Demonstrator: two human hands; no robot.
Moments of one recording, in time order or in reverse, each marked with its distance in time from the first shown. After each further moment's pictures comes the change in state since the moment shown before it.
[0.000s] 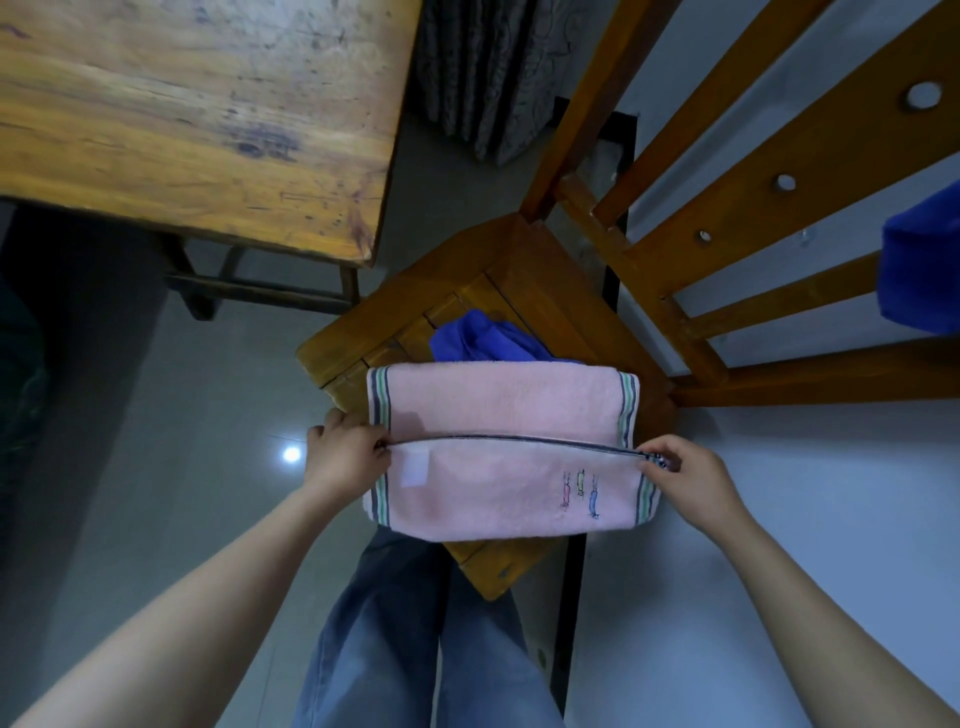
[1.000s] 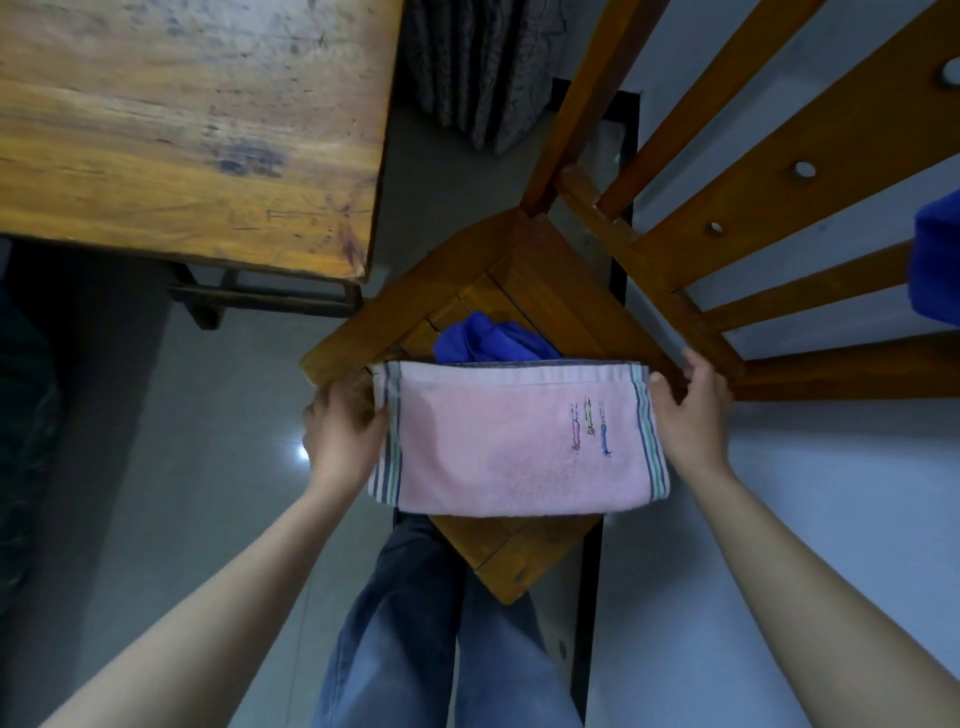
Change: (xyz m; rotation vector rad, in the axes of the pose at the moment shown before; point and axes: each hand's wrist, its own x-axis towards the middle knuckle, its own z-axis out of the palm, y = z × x) left_hand 0.008 0.008 -0.025 -0.696 0.251 -0.289; right_hand 0.046 -0.030 0.012 0.080 0.374 0.077
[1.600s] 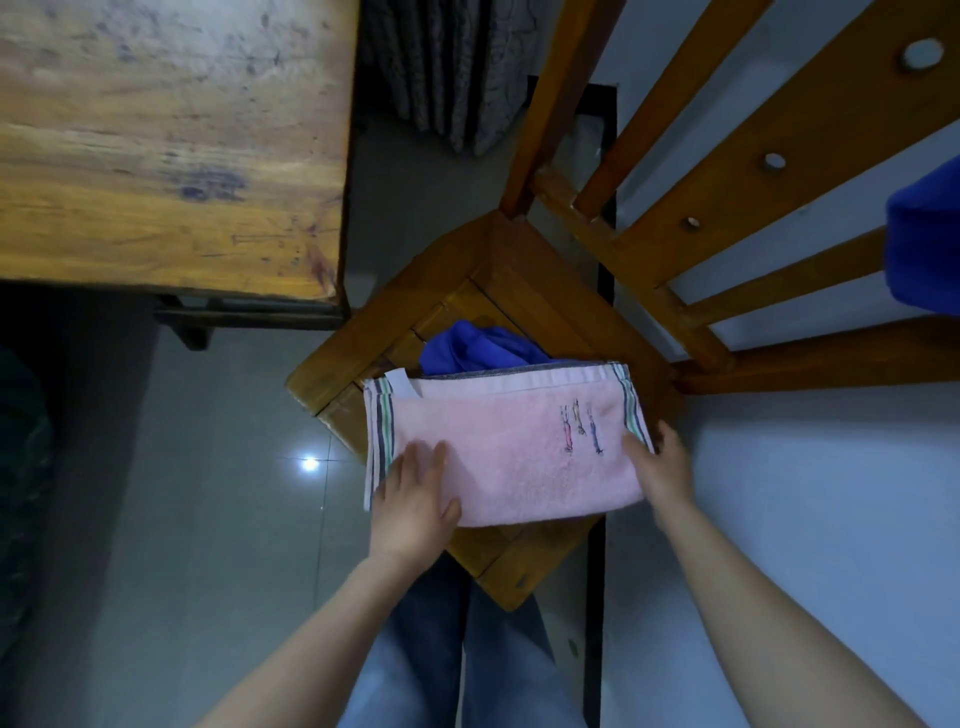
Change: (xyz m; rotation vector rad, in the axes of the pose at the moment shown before) left_hand -0.057 -0.002 0.053 0.622 -0.418 0.259; right_hand -0.023 0.044 0.031 0.276 -0.131 0.464
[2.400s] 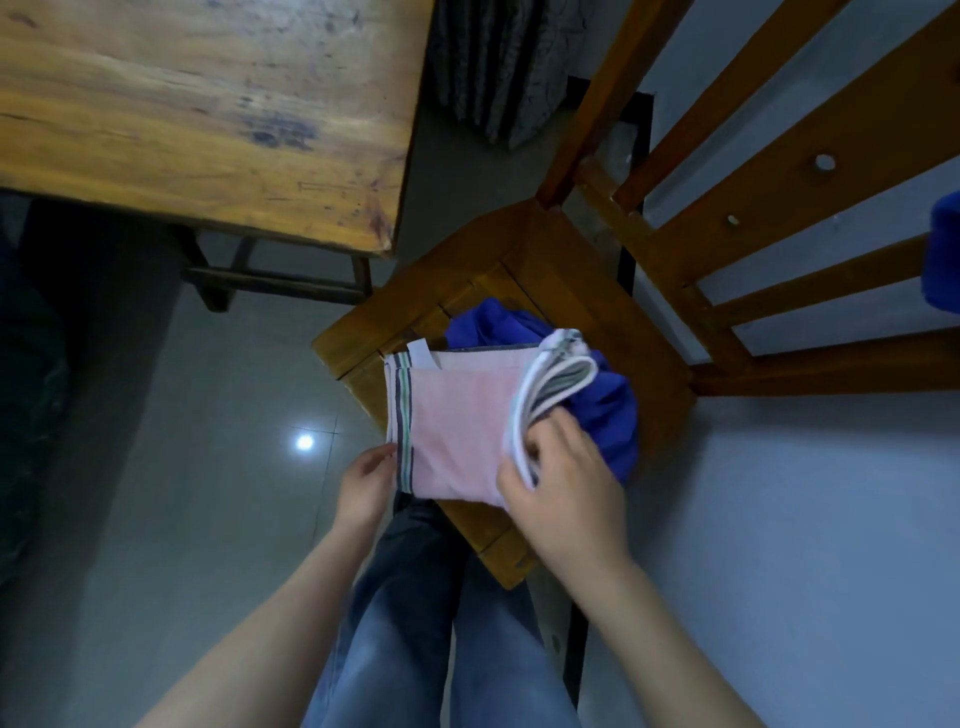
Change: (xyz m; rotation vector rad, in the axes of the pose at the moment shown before) left_hand -0.015 -0.037 -0.010 -1.210 0.219 -0.496; right_hand -0.165 -0.060 0.031 -0.620 -0.100 -0.880
